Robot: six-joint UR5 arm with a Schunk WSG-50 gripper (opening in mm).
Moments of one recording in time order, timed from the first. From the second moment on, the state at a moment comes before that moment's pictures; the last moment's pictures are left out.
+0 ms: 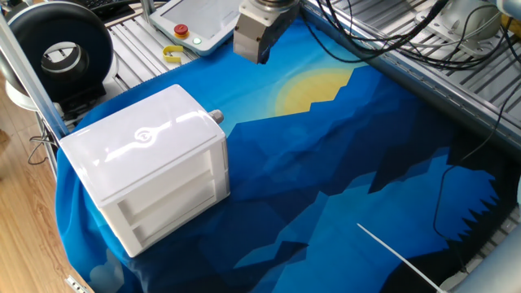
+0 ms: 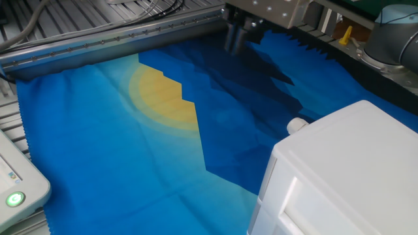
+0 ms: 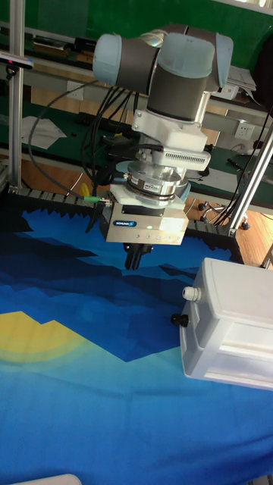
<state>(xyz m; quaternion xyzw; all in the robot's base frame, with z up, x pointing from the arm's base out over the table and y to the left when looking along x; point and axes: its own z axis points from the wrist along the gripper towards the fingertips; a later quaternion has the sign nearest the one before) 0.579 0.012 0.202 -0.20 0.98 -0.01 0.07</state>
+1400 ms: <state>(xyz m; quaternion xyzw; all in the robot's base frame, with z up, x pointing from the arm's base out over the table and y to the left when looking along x) 0.560 0.052 0.209 -0.52 0.85 -0.10 0.07</state>
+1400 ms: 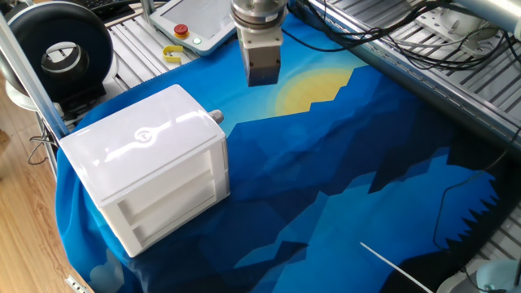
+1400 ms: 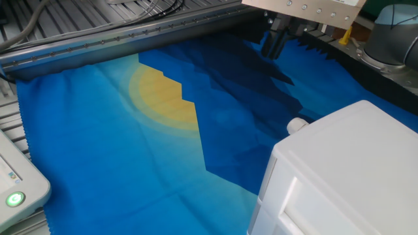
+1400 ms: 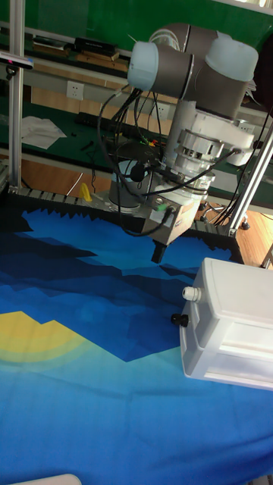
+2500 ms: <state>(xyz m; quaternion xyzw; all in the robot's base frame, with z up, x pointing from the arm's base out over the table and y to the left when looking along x) 0.534 0.078 0.189 -0.58 0.81 -0.07 0.05</state>
